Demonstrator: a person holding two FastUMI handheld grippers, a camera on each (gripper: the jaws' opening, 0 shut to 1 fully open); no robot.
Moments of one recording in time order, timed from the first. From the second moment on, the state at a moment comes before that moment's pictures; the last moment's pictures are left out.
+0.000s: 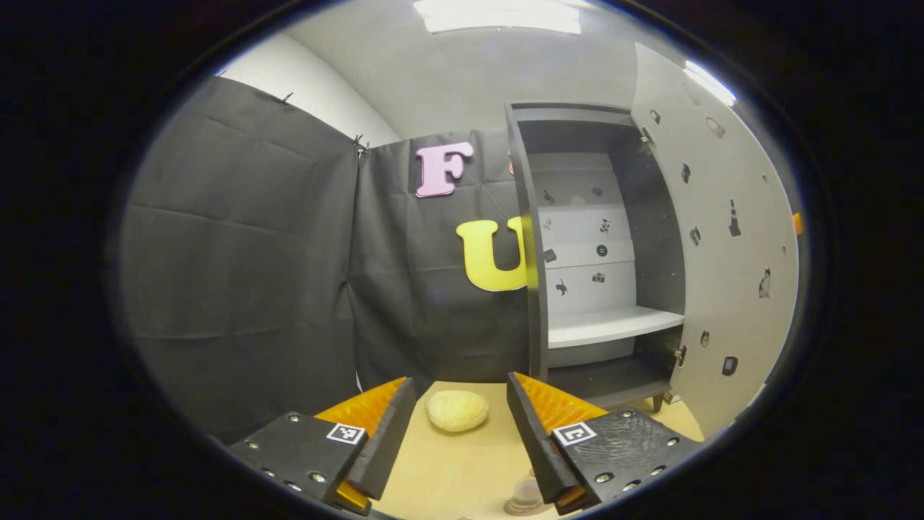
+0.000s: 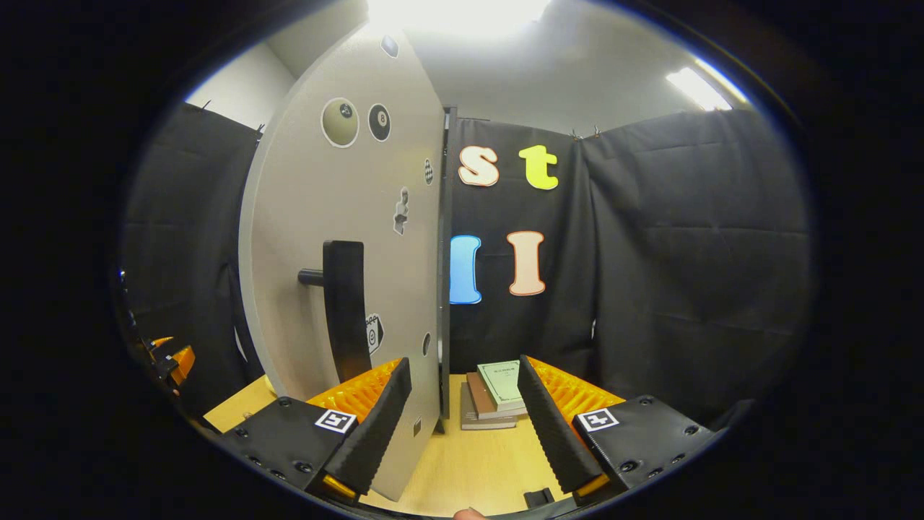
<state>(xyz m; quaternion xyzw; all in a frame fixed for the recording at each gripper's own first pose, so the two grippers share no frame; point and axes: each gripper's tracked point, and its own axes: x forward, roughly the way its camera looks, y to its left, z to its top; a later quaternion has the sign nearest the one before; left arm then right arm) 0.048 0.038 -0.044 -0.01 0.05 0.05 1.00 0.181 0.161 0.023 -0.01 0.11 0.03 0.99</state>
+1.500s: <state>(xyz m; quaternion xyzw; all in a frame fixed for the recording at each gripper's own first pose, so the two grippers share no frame) 0.025 0.168 -0.078 -0.01 0.08 0.07 0.99 0.274 0.414 0.006 0.03 0.10 0.13 0.99</state>
